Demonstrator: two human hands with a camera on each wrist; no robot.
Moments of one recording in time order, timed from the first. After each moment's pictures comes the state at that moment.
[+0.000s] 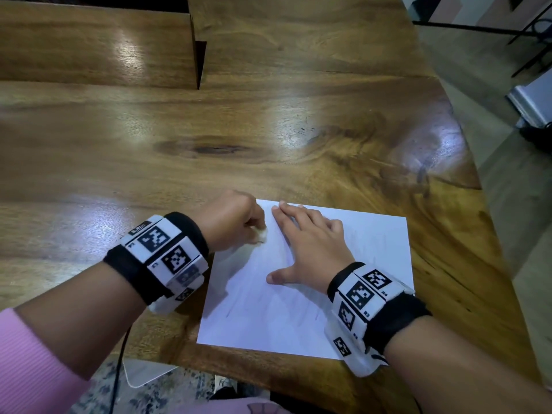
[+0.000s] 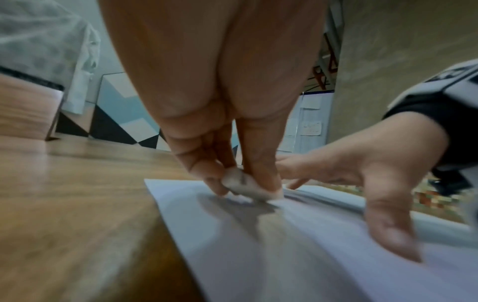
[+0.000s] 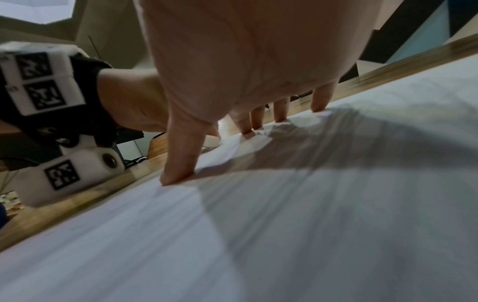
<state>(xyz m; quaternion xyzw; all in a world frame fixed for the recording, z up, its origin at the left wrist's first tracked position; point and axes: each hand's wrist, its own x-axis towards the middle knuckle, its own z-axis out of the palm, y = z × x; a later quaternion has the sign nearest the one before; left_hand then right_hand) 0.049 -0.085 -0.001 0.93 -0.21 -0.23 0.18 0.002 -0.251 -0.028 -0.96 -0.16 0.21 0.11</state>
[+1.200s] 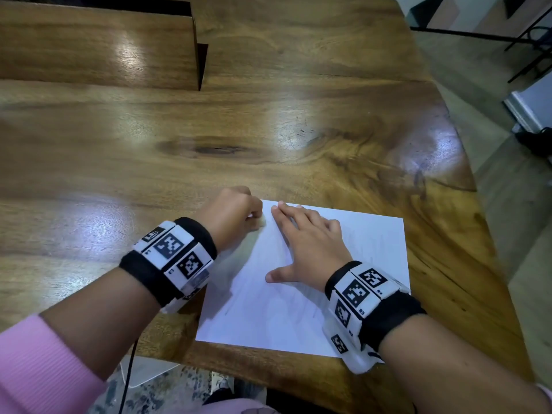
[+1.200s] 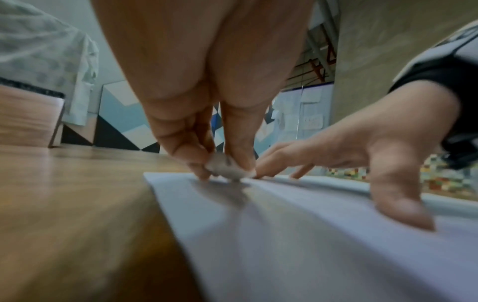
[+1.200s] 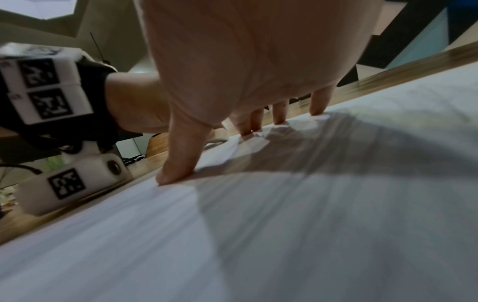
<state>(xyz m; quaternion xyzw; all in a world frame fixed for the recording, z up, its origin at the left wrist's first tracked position) 0.045 -0.084 -0.010 0.95 -0.17 -0.15 0.22 0.003 -0.251 -0.028 -0.96 -0.16 0.21 0.10</state>
